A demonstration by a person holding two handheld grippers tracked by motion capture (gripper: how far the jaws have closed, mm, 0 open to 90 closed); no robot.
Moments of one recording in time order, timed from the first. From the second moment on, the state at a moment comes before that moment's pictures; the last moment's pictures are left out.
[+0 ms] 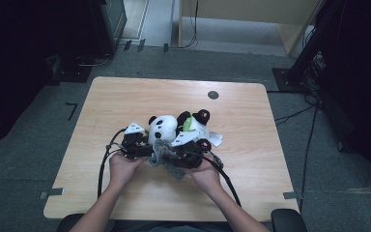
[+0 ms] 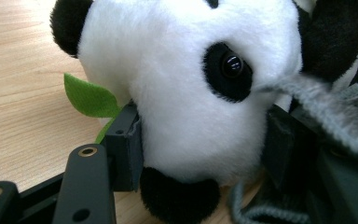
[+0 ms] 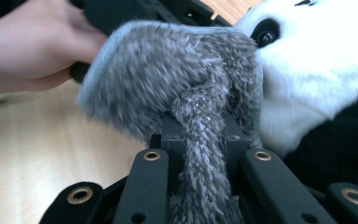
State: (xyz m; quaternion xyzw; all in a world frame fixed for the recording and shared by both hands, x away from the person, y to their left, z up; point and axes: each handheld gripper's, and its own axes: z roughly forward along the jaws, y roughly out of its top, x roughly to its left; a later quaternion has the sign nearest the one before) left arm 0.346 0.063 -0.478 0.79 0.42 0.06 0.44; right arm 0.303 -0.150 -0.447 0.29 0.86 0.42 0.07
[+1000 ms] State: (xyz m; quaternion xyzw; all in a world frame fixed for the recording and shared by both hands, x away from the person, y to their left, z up) left arm 0.345 0.063 -0.479 0.79 0.41 0.07 0.44; right arm 0.292 -0.235 -0.434 0.34 0.84 0.41 0.12
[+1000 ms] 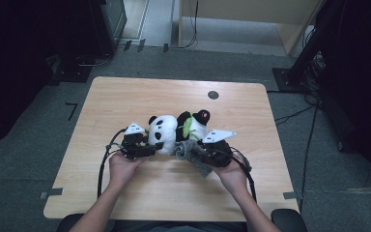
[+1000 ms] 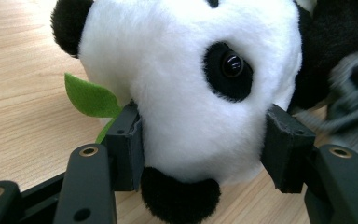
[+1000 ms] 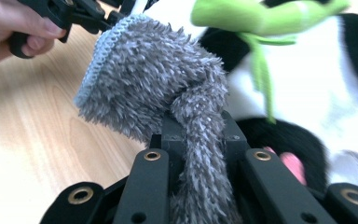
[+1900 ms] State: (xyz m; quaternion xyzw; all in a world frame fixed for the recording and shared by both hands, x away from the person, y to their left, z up) left arm 0.344 0.063 -0.481 0.79 0.41 0.08 0.45; right arm 0.304 -0.327 -0.423 0.43 0.78 0.43 0.16
